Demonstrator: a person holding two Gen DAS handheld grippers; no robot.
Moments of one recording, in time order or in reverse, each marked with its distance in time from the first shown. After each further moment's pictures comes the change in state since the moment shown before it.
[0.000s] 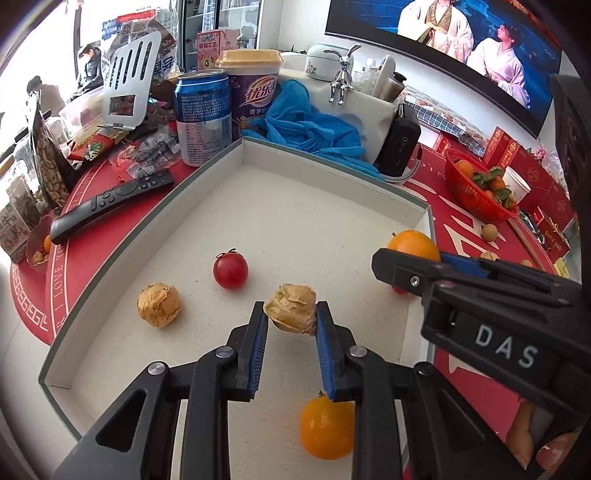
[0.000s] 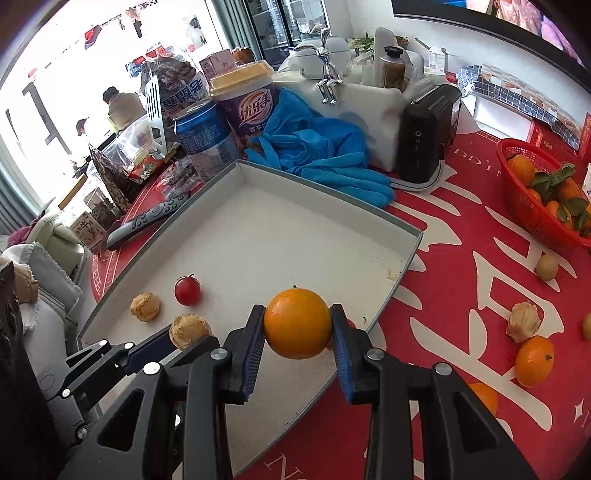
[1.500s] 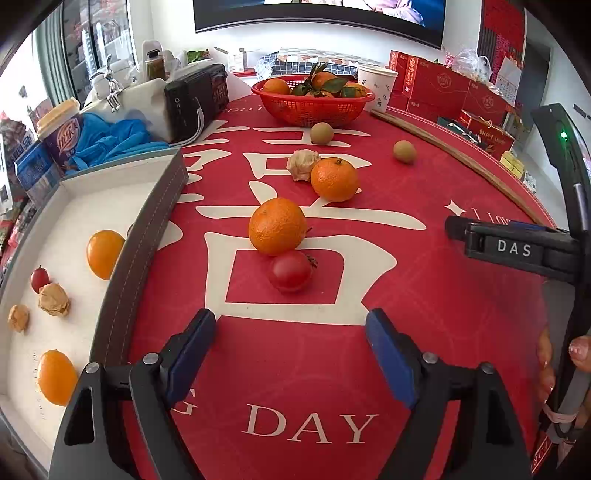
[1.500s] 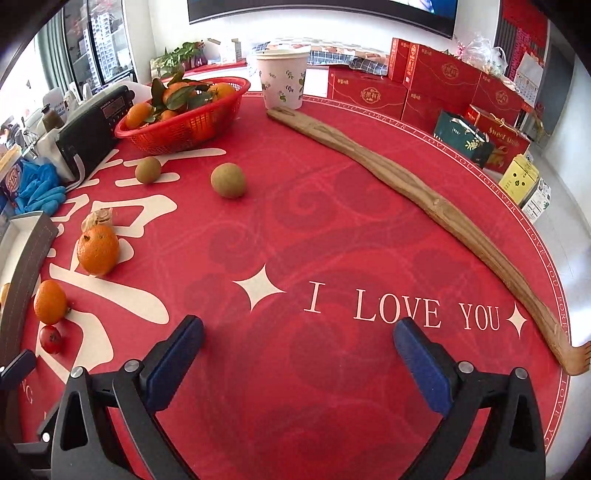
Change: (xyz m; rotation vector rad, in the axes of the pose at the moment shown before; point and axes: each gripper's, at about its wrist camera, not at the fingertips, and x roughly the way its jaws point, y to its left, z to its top) left arm 0.001 -0.171 -0.069 0.382 0.052 -0.145; right arm -0.104 -0.230 -0.133 0.414 -0.030 -0.533
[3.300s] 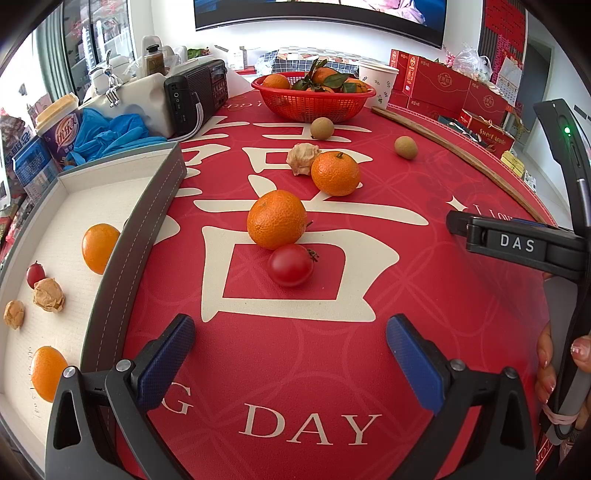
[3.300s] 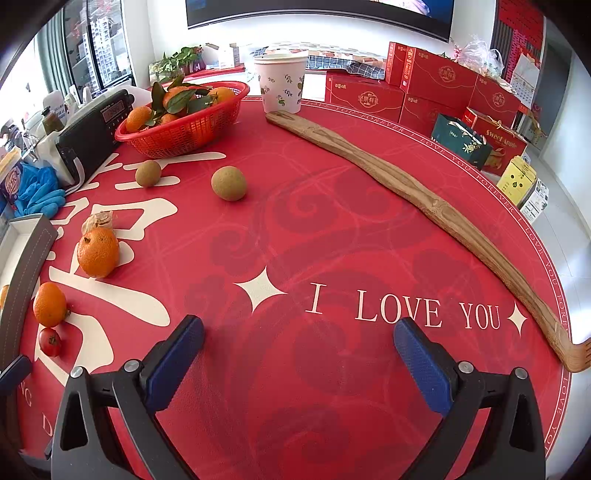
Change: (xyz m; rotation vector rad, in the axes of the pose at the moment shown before) left arm 0.003 0.001 -0.002 -0.002 0.003 0.001; right arm 0.000 0.007 0.000 0.001 -0.012 -0.005
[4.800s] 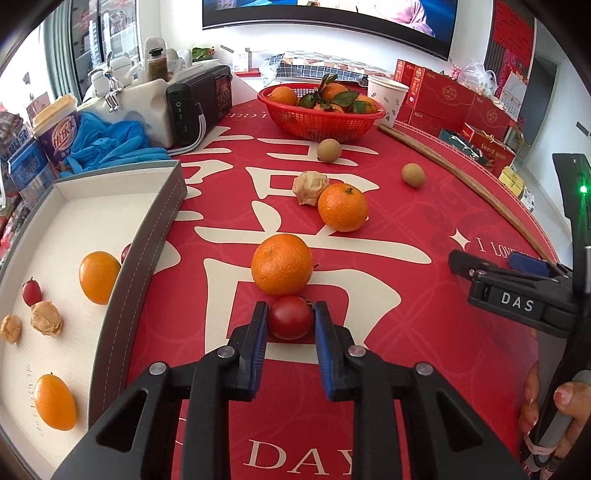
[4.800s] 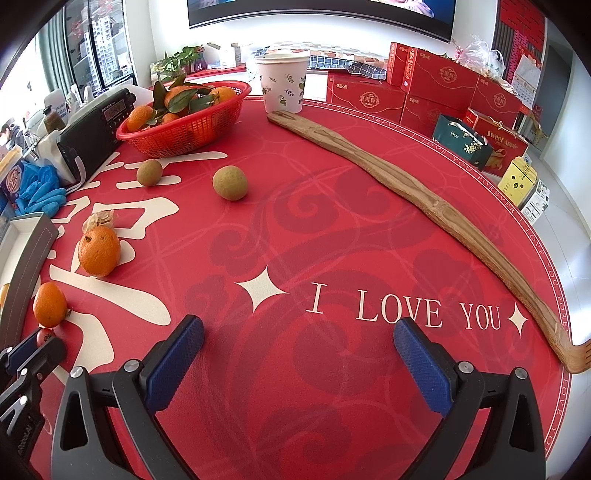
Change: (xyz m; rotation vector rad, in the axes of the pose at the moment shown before) left arm 0.003 0.008 0.024 -0.036 -0.014 -0.023; right arm 0.000 -0.001 0.000 -0.003 -0.002 0.000
